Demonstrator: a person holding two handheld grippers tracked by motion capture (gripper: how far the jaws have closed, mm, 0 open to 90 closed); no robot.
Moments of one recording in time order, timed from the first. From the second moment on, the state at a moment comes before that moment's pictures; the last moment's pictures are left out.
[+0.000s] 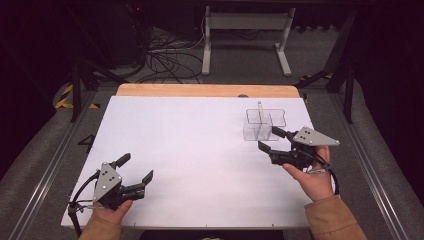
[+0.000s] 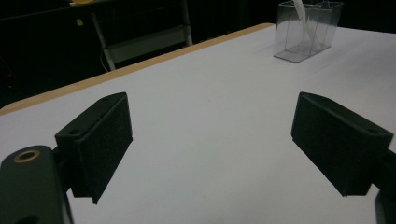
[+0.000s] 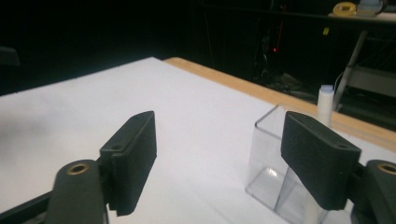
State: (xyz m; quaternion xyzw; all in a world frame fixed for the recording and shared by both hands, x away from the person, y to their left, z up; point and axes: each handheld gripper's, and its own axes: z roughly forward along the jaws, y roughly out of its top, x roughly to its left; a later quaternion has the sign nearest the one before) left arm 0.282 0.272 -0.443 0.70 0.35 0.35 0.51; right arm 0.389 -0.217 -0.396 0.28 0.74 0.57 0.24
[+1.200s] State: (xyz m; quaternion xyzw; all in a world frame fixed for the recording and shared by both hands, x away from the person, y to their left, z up) left arm 0.277 0.272 -0.447 0.71 0.35 0.35 0.51; right arm 0.342 -0.239 -0.478 0.31 0.76 0.53 0.22
